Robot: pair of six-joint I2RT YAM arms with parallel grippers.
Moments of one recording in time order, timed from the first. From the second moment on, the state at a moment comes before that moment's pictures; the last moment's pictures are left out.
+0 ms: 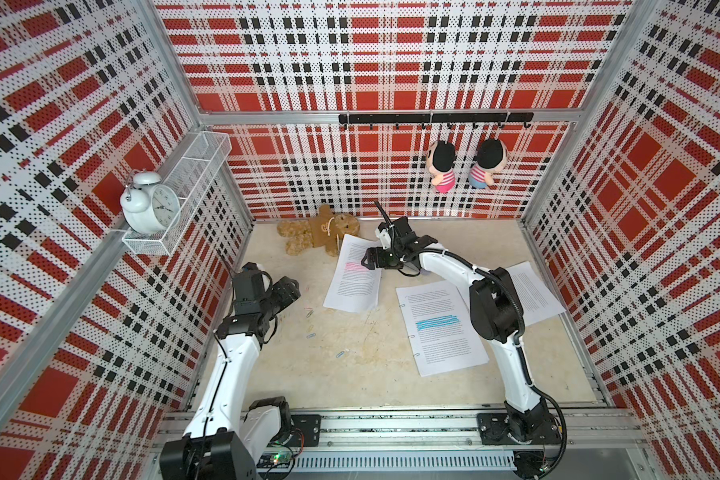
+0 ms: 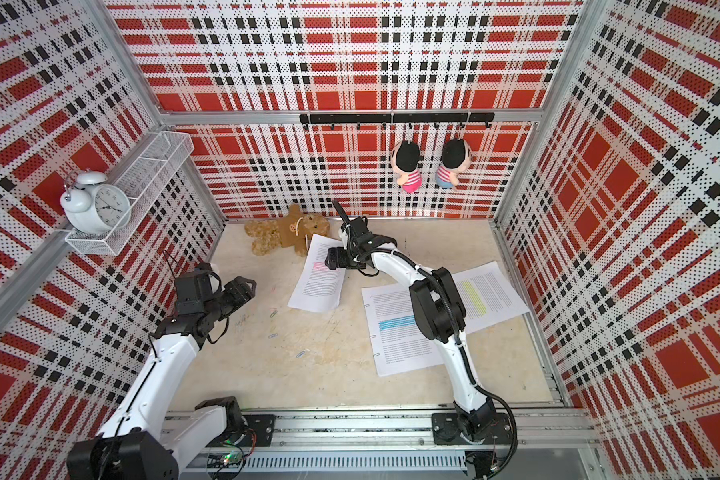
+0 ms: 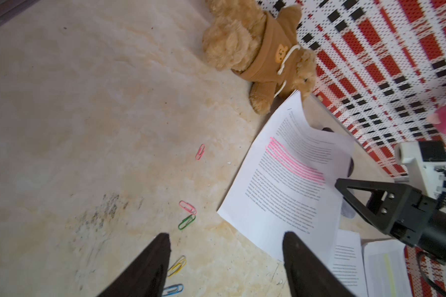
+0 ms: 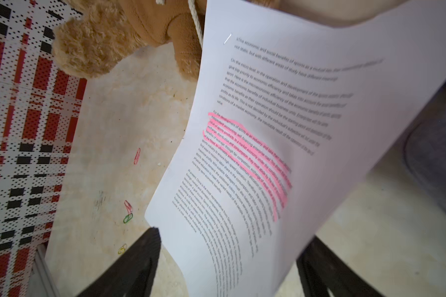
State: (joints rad) left arm 0.14 1.00 0.71 -0.35 0.25 -0.56; right arm 0.59 2.28 2.00 -0.58 -0.26 0.43
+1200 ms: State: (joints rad) left arm -0.68 1.89 1.08 -0.01 0.34 -0.82; right arm 0.16 1.62 0.88 -0.38 -0.21 0.41
